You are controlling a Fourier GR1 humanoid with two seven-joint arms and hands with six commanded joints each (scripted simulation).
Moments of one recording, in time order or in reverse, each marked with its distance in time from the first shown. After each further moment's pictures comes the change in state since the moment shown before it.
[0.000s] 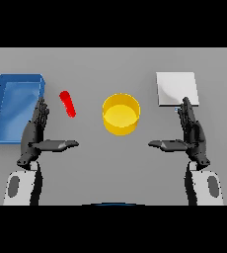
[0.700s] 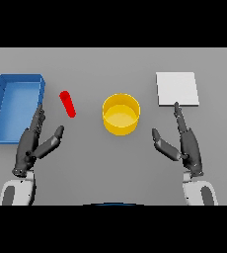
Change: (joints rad) left arm 0.100 0.068 -0.067 -0.101 -0.121 -0.002 -0.004; right arm 0.099 -0.036 0.148 -0.112 0.279 -0.067 -0.105
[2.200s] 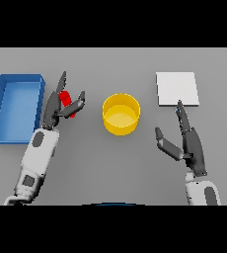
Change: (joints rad) left arm -0.631 -0.036 0.139 0.840 -0.091 0.147 -0.285; right arm 0.005 -0.002 -0.018 -0.031 -0.051 0.024 -0.002
